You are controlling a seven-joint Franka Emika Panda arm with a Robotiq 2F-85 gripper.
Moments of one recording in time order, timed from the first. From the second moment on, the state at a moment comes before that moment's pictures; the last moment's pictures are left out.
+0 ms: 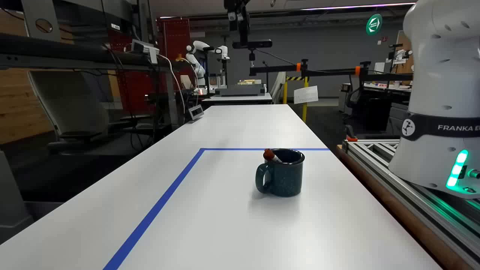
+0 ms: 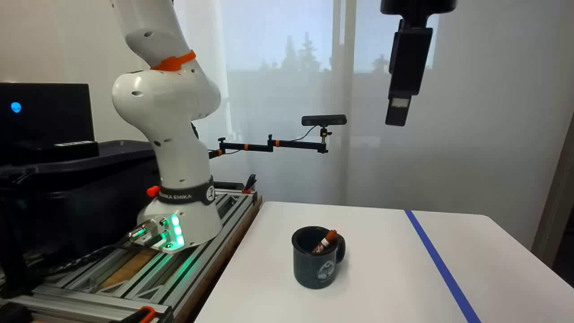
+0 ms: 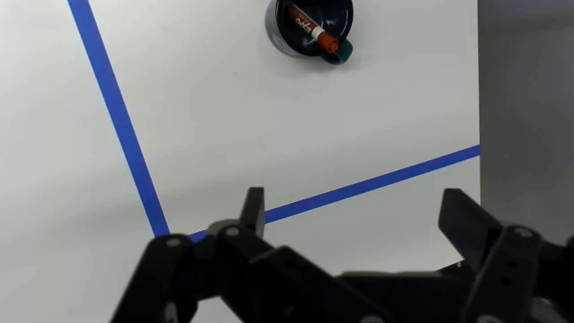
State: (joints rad) arm -0.08 -0.26 -0.34 -2.19 0.16 1.82 -0.28
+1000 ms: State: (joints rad) arm -0.08 -0.15 -0.20 -2.17 0.16 1.82 -0.35
